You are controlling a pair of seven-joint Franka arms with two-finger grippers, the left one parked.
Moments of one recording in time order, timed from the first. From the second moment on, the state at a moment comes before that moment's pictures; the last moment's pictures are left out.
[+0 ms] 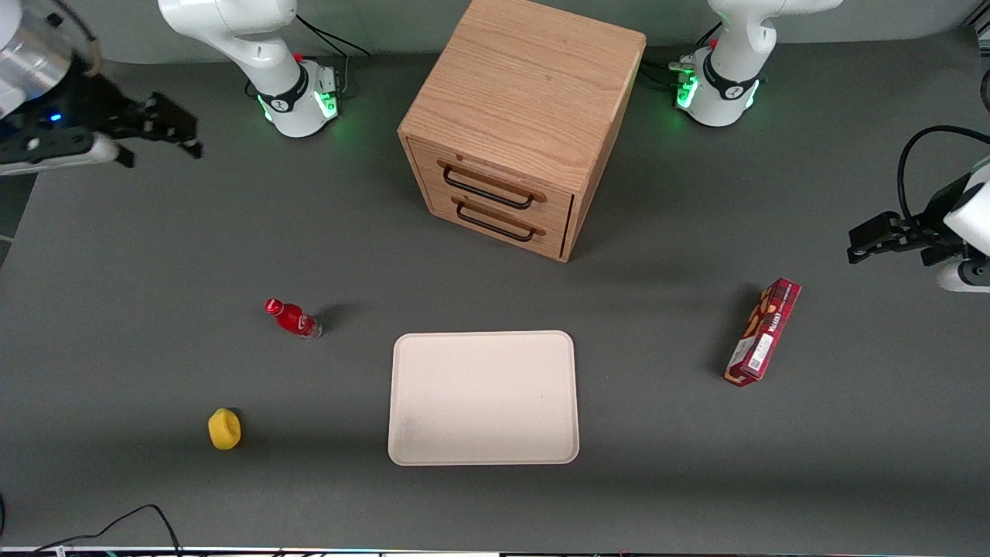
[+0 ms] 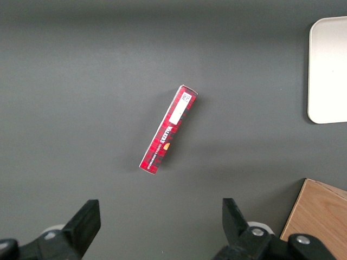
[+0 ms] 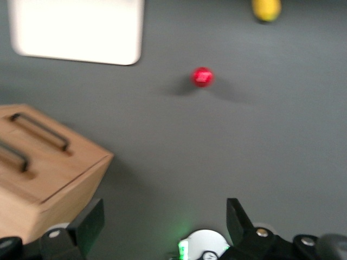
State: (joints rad) arm 0.07 -0.12 0.15 -1.55 0.12 1.37 0.10
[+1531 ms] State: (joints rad) arm 0.15 0.48 0.57 -1.56 0.32 1.83 -0.35
